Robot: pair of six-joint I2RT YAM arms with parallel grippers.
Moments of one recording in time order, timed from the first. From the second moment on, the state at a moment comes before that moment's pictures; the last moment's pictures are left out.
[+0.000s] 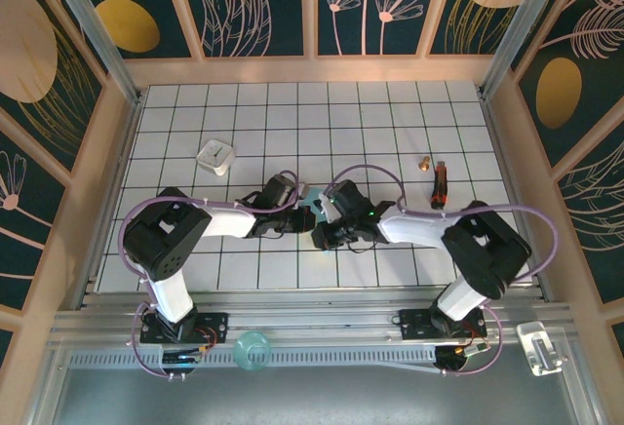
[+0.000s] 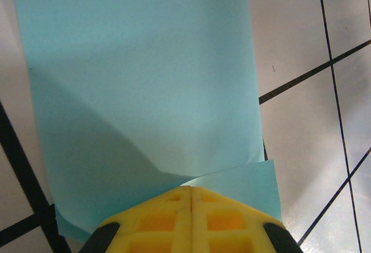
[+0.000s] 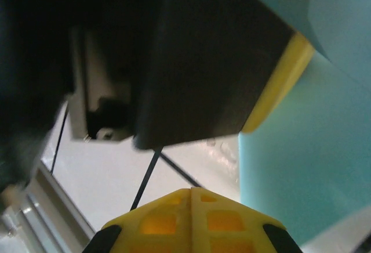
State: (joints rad) left arm -0.70 1.79 0.77 0.16 0.35 -0.66; right arm 0.82 1.61 0.76 -0.14 -0.41 0.49
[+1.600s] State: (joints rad) left arm -0.70 1.80 0.77 0.15 0.35 -0.65; right arm 0.76 1.59 0.66 -0.08 -0.50 0.51
